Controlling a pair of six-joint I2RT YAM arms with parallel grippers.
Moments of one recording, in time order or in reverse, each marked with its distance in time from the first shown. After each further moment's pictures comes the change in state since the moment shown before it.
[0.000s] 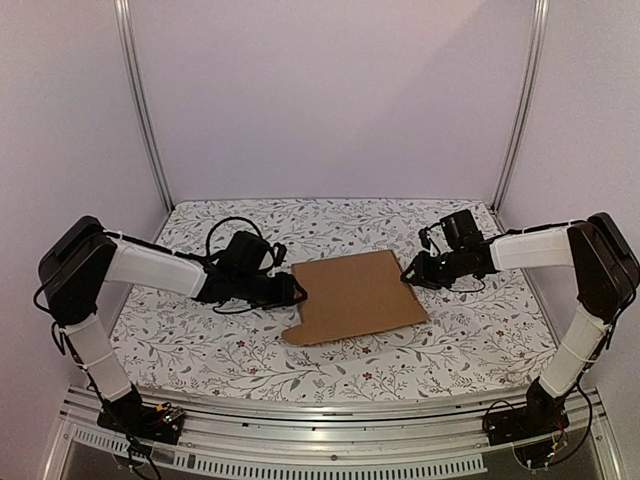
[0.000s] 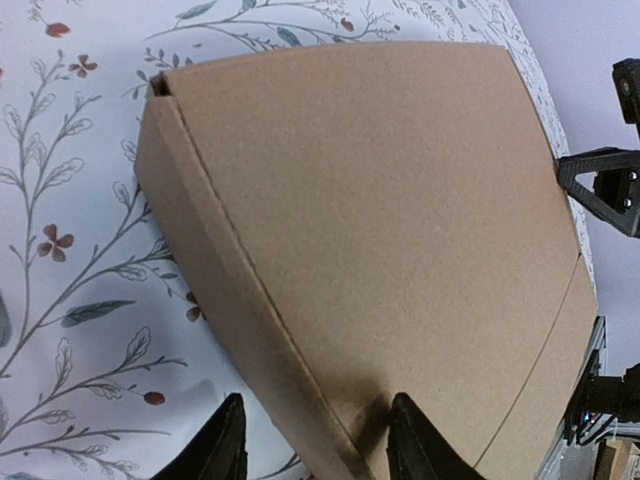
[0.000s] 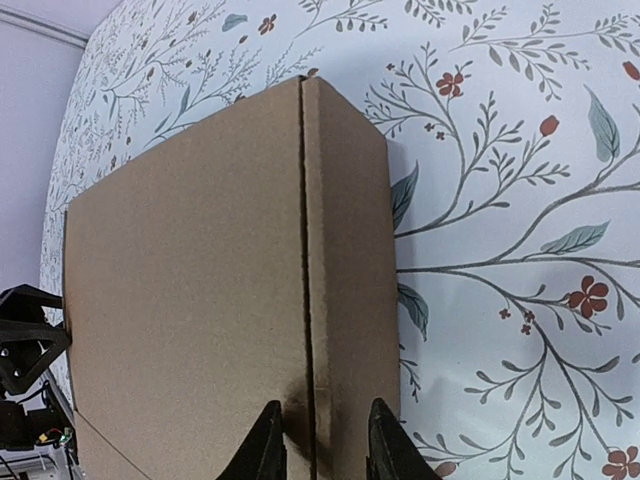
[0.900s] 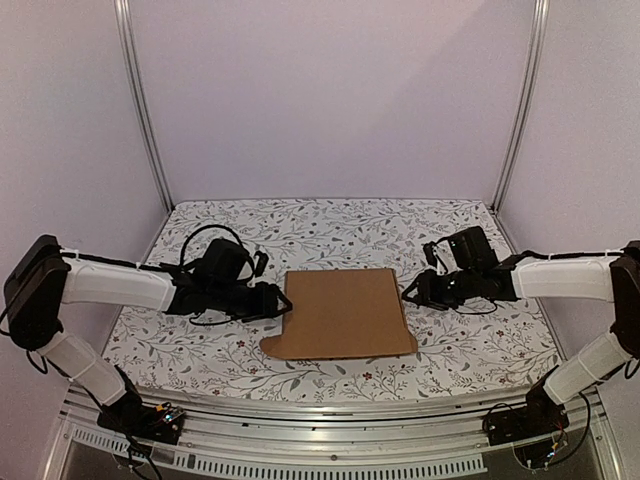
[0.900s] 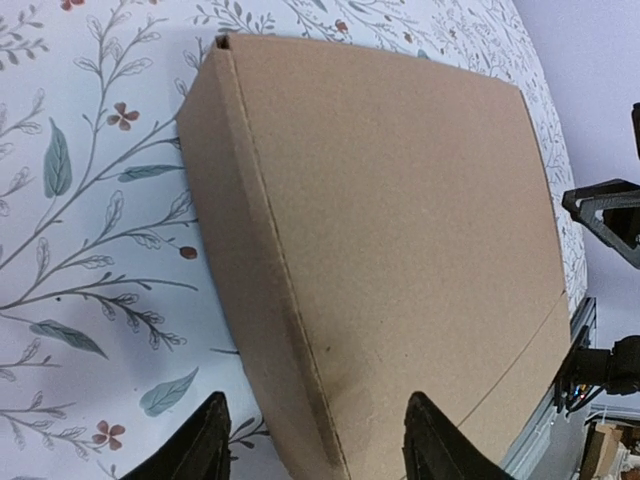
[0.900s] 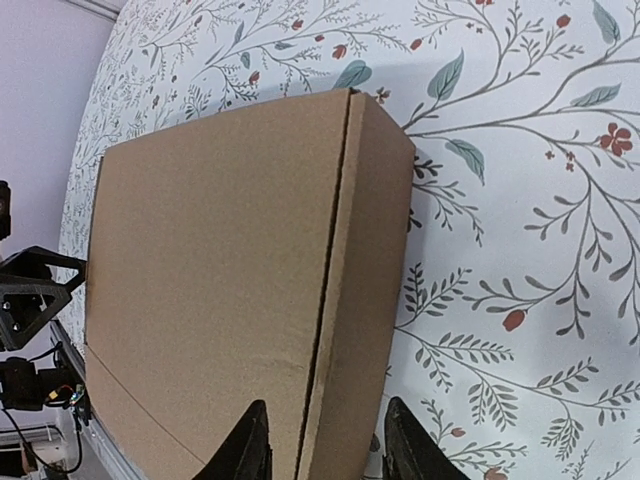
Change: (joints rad) left arm -0.029 -0.252 -0.175 -0.090 -0.005 -0.058; right arm 0.120 -0.269 -0.231 0.011 0.018 0.102
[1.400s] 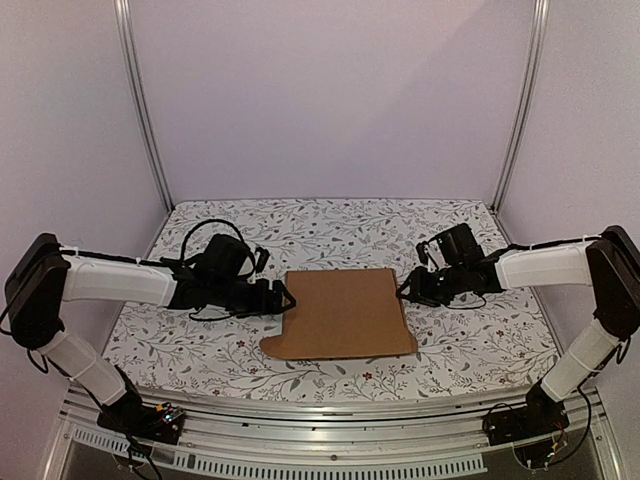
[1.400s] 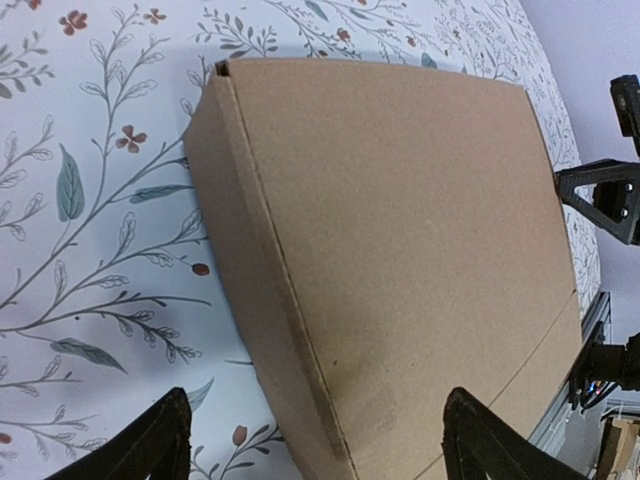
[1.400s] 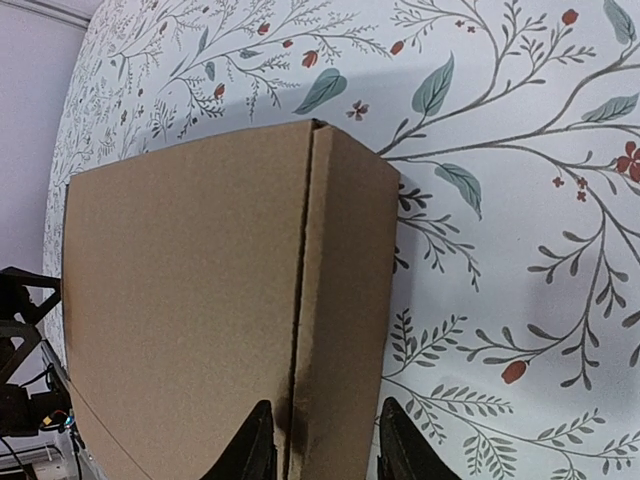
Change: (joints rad) left arm 0.018 0.005 0.041 -0.060 -0.018 0.058; right arm 0.000 0.132 0.093 0.005 0.035 0.020
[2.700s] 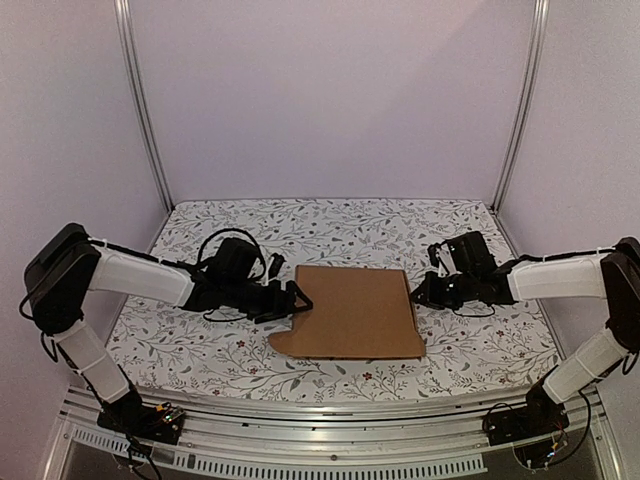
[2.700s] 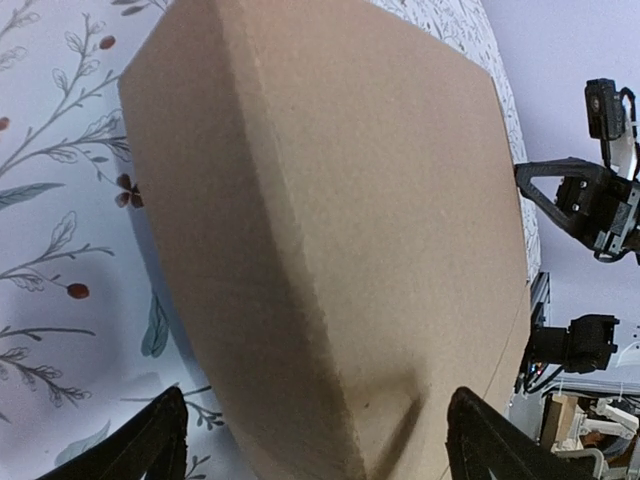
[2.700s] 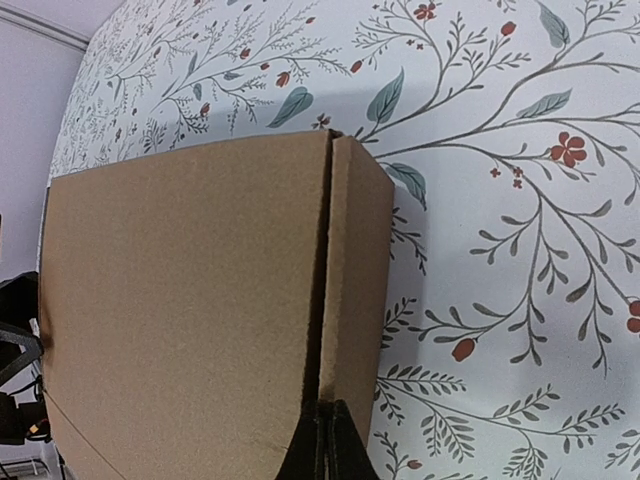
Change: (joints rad) left arm 0.007 0.139 0.017 0.175 0.194 -0.080; right arm -0.018 -0.092 -0.116 0.061 0.075 -0.008
